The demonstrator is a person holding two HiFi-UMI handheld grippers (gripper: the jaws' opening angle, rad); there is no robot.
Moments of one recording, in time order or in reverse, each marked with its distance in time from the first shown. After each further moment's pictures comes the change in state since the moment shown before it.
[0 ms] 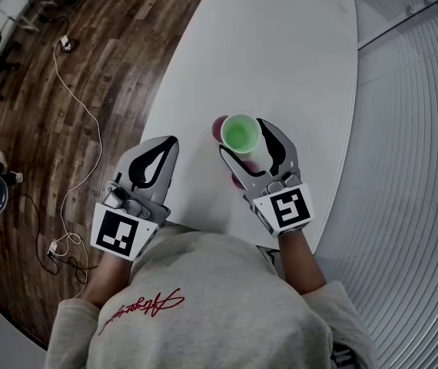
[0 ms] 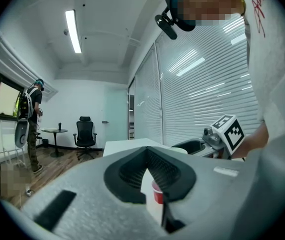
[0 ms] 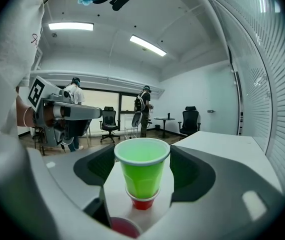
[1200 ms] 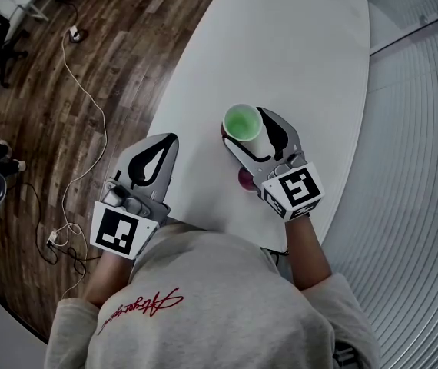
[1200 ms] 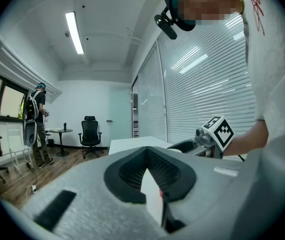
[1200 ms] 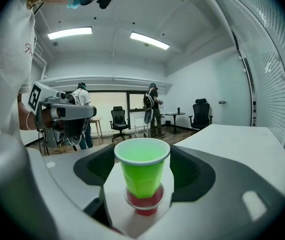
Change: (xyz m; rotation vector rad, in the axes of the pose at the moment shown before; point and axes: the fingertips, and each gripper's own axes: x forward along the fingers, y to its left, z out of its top) left arm -0.001 0.010 -0.004 0.007 0.027 0.055; right arm 0.029 -0.012 -0.009 0.054 0.036 0.139
